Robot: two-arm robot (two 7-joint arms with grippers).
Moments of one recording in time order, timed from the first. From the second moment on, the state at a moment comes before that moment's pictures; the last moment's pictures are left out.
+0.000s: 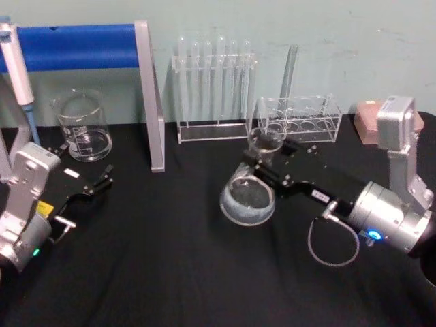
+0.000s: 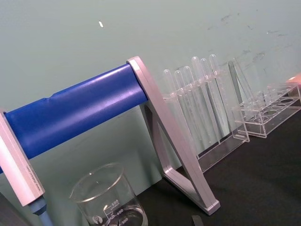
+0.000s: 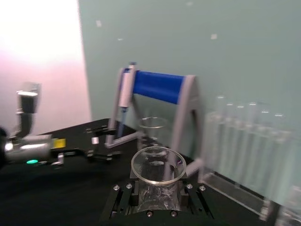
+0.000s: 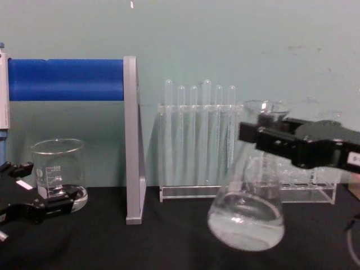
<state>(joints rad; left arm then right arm) -0.20 0.60 0.45 -1.41 -0.25 -0.12 0.03 0.19 0.51 -0.39 -1.65 0.55 -0.01 0.51</state>
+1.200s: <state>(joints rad) -0.20 0.60 0.45 -1.41 -0.25 -0.12 0.03 0.12 0.49 -0.20 -1.65 0.51 0.02 0.38</state>
